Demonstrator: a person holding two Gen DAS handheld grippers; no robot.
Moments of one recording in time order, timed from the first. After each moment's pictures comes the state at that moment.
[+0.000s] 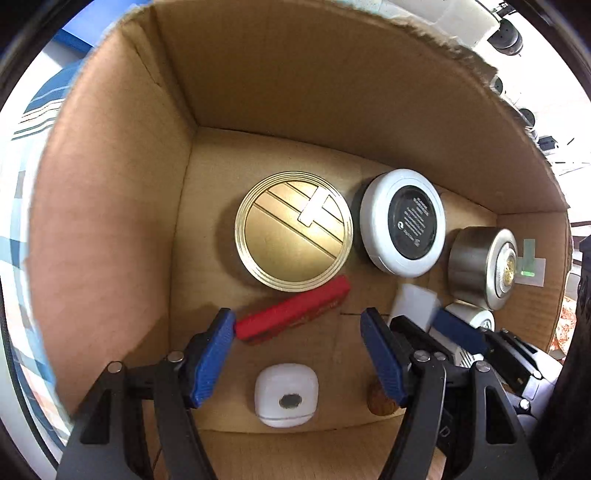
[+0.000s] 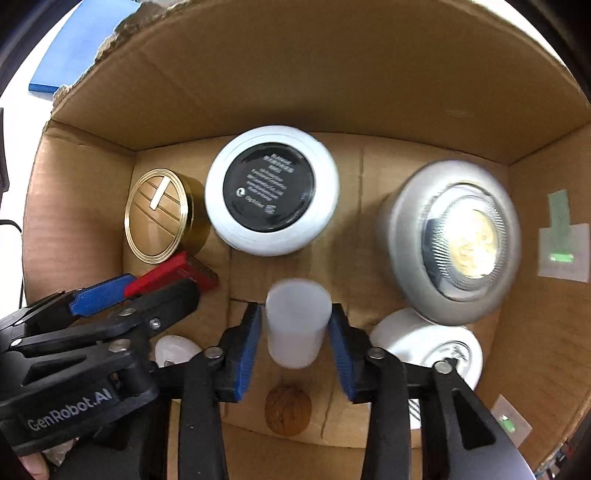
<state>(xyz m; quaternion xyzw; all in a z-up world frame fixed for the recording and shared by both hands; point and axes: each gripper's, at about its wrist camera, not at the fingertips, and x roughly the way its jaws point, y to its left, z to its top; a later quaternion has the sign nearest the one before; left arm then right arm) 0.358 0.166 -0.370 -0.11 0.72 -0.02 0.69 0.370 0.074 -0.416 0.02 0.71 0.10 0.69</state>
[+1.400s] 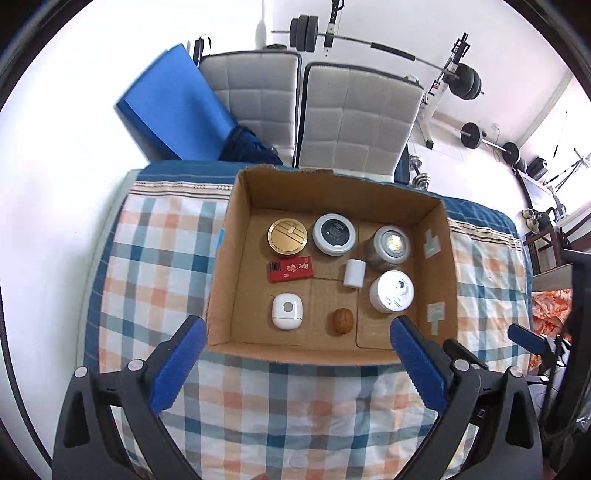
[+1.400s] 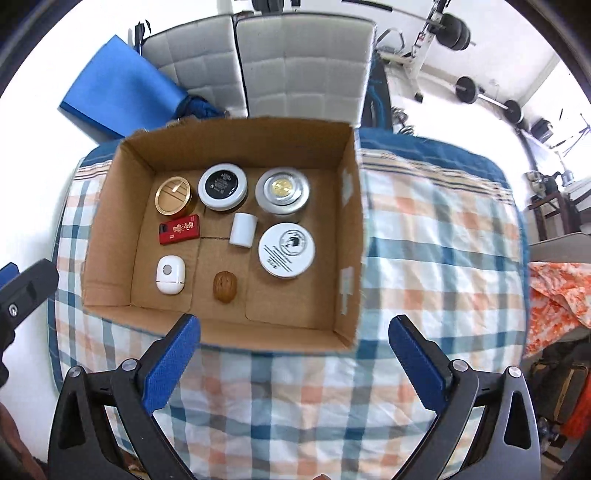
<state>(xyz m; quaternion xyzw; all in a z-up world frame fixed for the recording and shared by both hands) 0.213 0.131 -0.150 -0.05 0.57 0.02 0.82 0.225 -0.015 -0.213 -0.03 0.62 0.02 0.78</state>
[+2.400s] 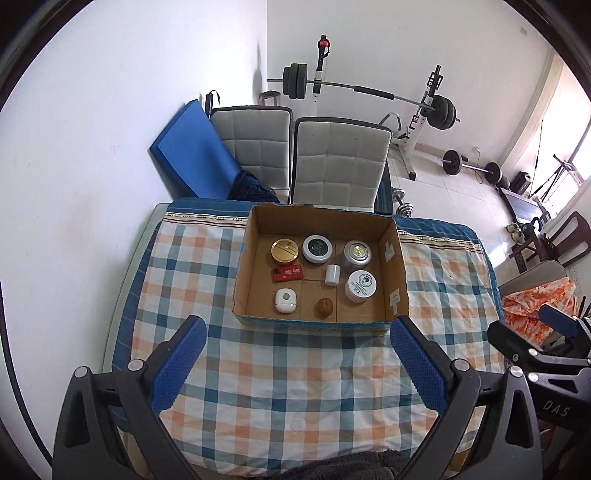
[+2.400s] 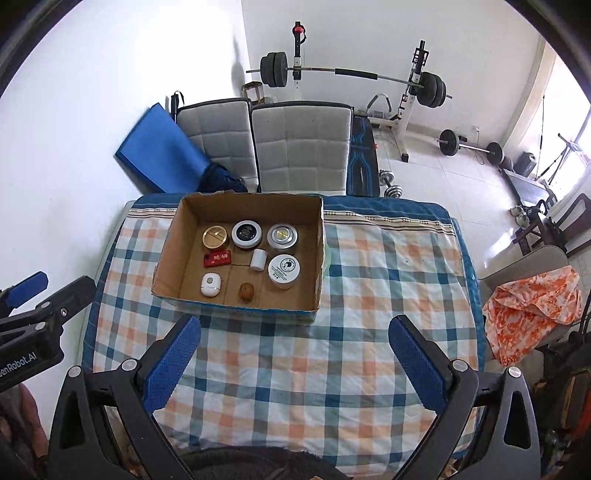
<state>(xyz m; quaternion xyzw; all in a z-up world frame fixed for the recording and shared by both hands) 0.102 0.120 -0.036 -0.04 0.50 0.01 0.87 0.094 -0.045 -0.033 -0.02 0.52 0.03 0.85</state>
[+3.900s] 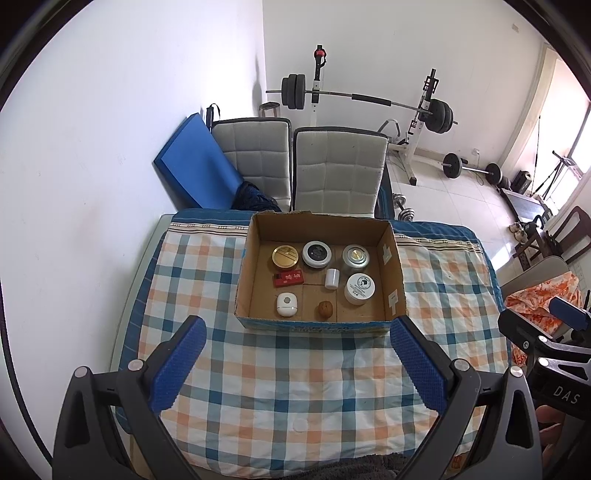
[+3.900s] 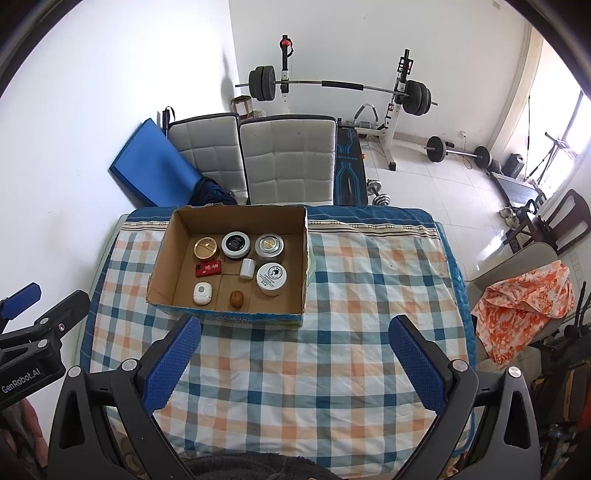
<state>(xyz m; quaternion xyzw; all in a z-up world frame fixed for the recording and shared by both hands) 0.090 0.110 -0.024 -0.03 0.48 0.01 0.87 0.085 -0.051 -0.022 -0.01 0.49 0.00 0.87</state>
